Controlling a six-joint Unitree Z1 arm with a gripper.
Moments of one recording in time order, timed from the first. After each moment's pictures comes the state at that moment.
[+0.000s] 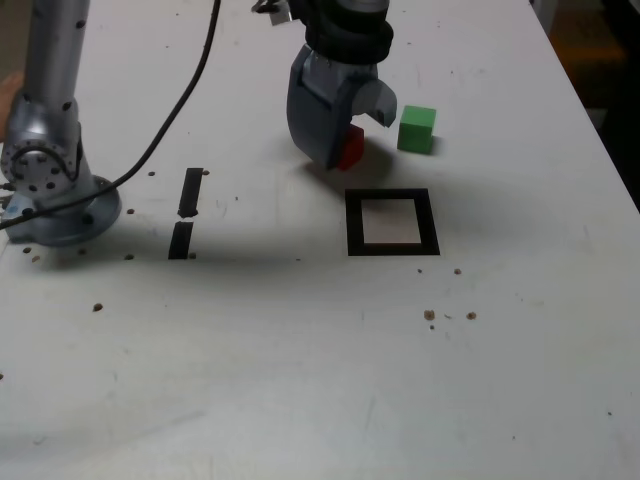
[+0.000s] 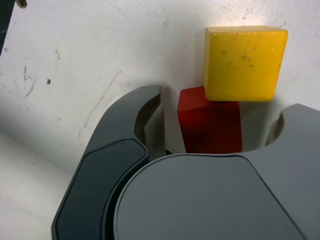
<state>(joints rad) 0.21 1.97 -1.33 1.10 0.00 -0.47</state>
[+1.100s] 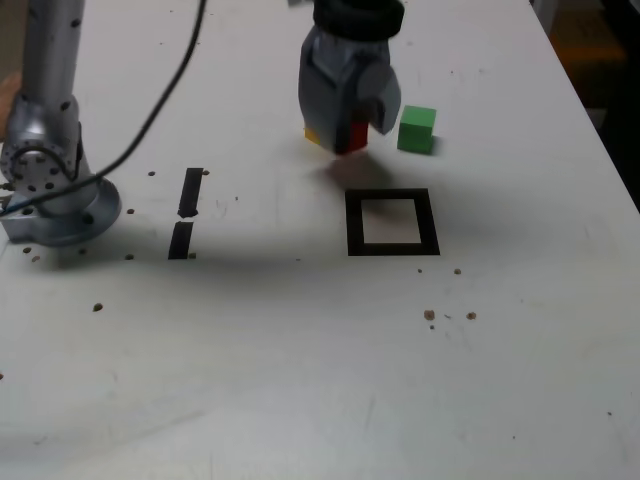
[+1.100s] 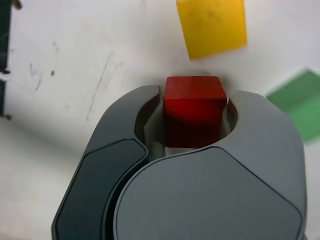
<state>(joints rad) 0.18 1.90 -1.45 1.21 -0.03 -0.33</state>
